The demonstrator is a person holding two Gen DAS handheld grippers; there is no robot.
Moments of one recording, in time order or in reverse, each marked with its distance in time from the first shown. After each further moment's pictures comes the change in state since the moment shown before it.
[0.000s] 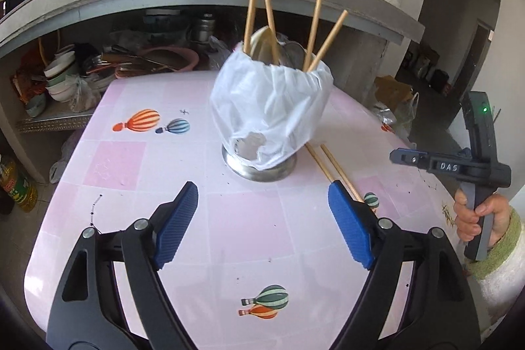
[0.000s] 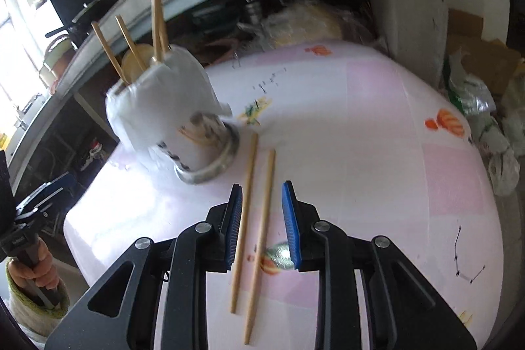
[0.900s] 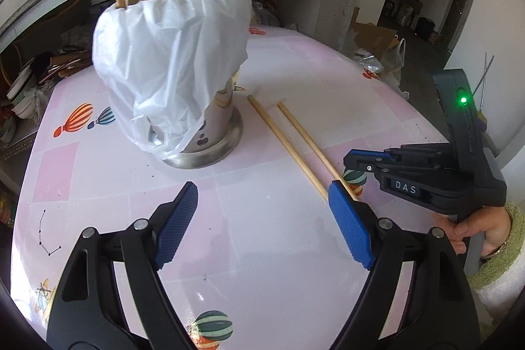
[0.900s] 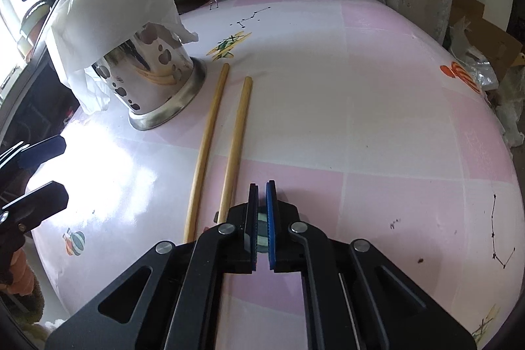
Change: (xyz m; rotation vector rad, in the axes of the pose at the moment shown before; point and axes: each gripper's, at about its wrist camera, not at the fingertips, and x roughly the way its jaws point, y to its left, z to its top) left arm 0.087 -0.069 -0.005 0.158 0.158 -0.031; right arm 0.050 -0.008 -0.028 -0.021 0.083 -0.061
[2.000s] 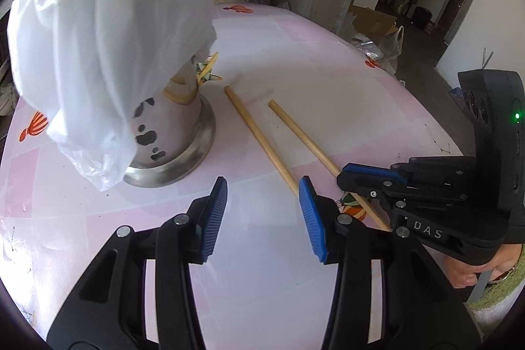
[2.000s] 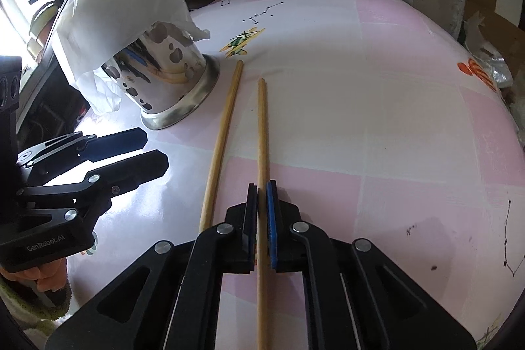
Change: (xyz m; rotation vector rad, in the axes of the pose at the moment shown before) left arm 0.065 -0.017 0.024 -0.014 0.089 -0.053; right arm 0.003 0.000 0.002 0.016 0.020 0.062
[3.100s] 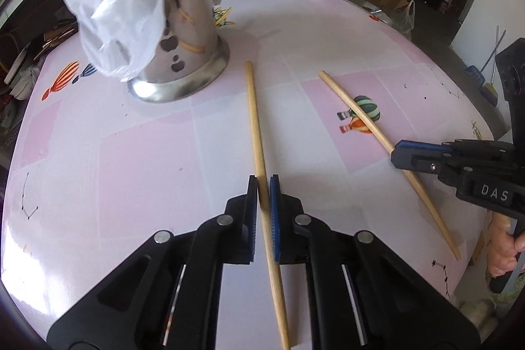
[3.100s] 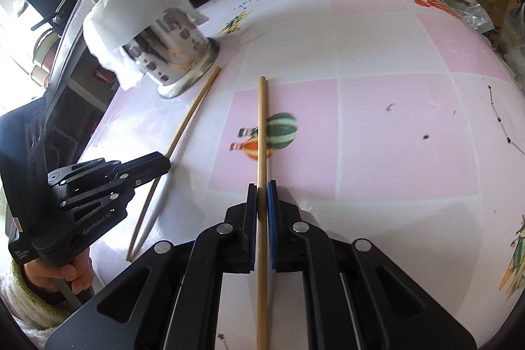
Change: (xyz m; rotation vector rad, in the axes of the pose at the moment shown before) left arm -0.024 -0.001 -0.076 0.011 0.069 0.107; right arm -0.027 0.002 -0.064 0.094 0.012 0.079
